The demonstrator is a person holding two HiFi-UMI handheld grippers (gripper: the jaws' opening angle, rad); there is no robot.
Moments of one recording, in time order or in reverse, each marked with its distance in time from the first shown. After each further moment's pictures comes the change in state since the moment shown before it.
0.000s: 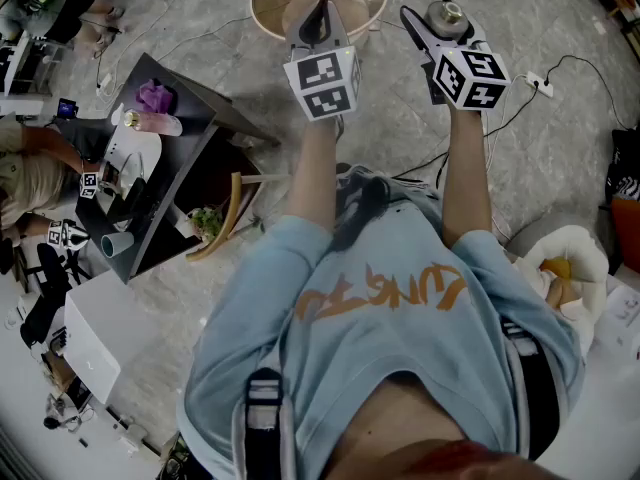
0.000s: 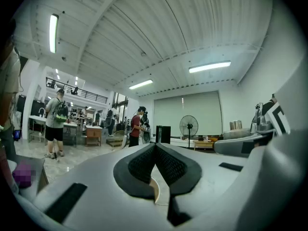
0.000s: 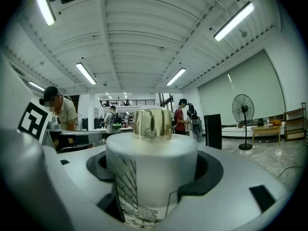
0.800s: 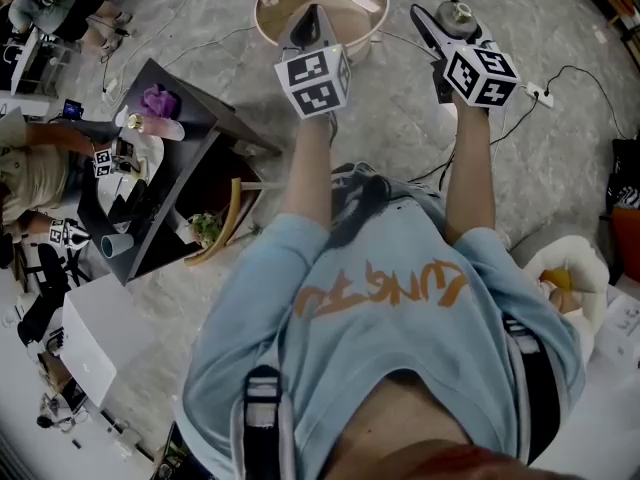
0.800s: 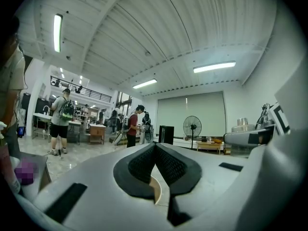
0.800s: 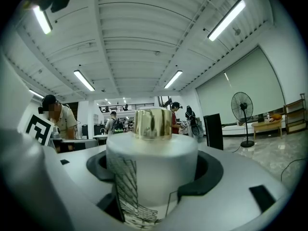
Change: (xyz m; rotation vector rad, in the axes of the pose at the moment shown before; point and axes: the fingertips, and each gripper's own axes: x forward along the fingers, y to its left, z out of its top) left arm 0.003 0.010 0.003 -0.034 0.006 0.039; right arm -0.007 -0.028 0.018 0.056 -0.041 0.011
